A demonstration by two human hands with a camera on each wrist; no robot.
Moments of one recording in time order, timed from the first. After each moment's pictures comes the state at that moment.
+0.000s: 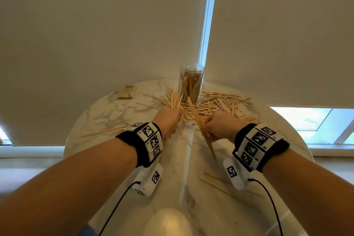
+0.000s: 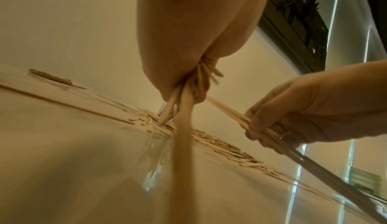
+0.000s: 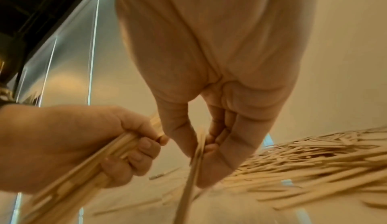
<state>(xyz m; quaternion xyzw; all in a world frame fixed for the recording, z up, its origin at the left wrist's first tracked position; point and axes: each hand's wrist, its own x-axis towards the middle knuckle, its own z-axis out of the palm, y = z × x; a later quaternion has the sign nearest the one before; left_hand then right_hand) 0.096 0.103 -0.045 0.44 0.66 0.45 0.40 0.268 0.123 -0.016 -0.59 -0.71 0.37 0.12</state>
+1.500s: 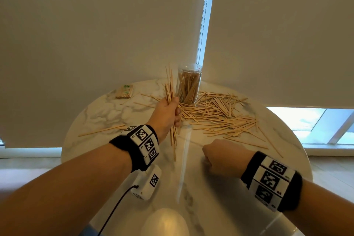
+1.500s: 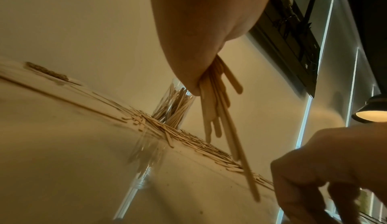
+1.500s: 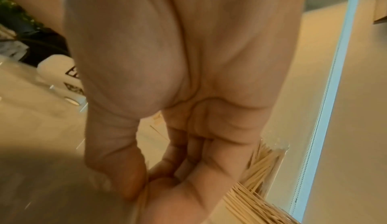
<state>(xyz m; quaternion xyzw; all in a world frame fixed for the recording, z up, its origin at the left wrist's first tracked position) 0.104 0.085 -0.034 0.40 0.48 0.61 0.49 0.288 0.053 -0.034 -0.44 -0.88 0.03 -0.18</state>
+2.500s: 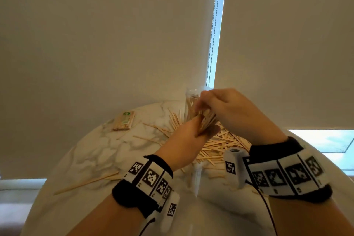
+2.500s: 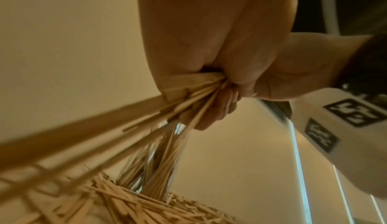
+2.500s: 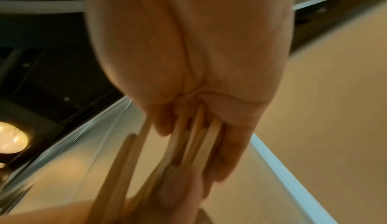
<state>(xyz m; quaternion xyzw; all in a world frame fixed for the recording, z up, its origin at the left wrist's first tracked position) 0.097 0.158 -0.014 0.72 0.50 0.42 0.24 0.235 0.192 0.057 -0.38 -0.82 0.23 0.37</state>
